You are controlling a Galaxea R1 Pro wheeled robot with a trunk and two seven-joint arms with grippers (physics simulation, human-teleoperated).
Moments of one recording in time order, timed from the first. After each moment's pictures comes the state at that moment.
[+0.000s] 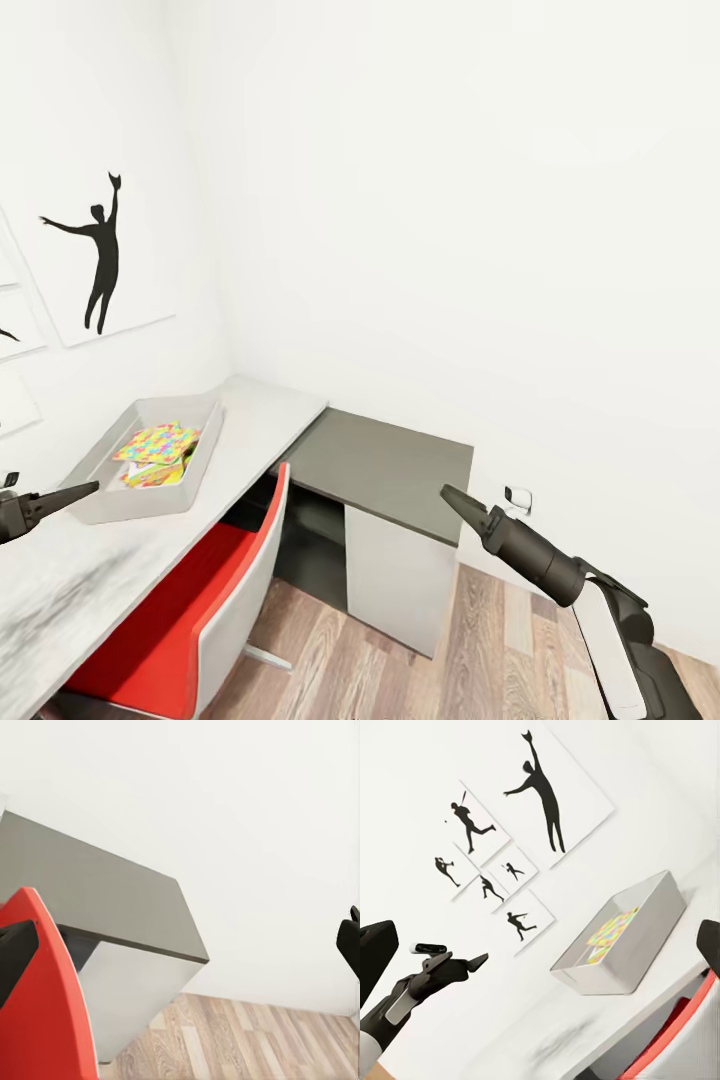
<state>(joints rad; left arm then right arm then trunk) -0.50 0.56 0.61 -1.02 0.09 0.69 -1.57 -0.25 -0.02 -0.21 -1.48 -0.60 0.62 1.02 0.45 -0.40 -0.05</state>
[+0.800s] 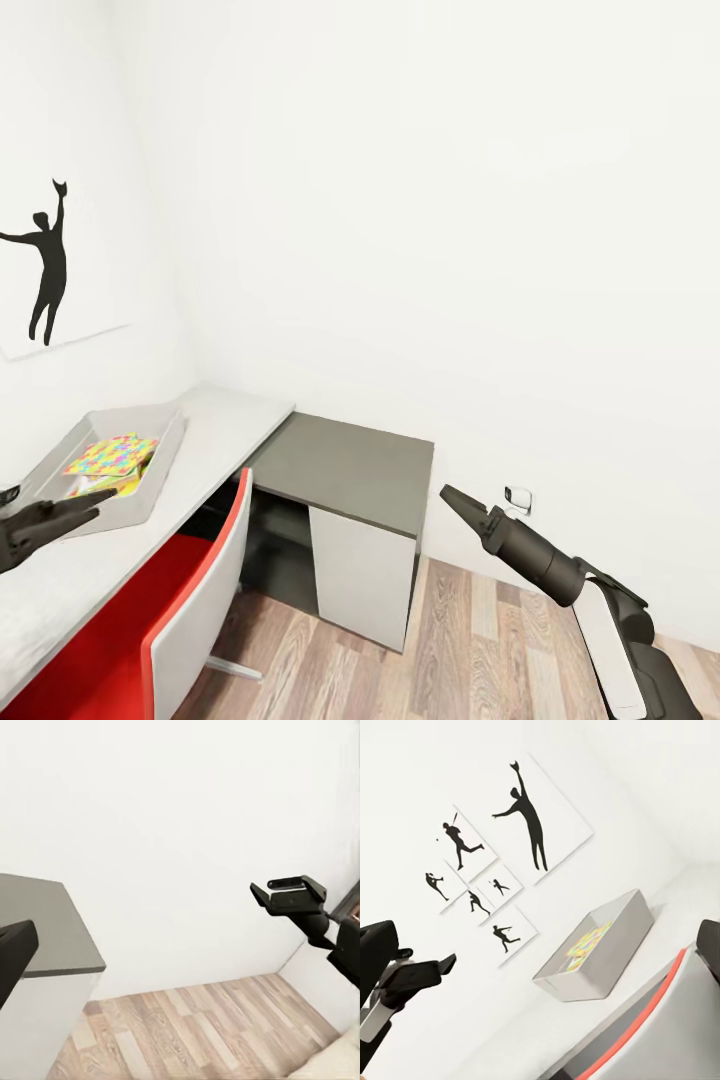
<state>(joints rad) -0.28 0.52 0.55 -1.38 0.36 0.76 -1.57 -0.25 -0.02 -0.21 -1.48 -0.59 0.61 1.02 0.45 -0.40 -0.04</state>
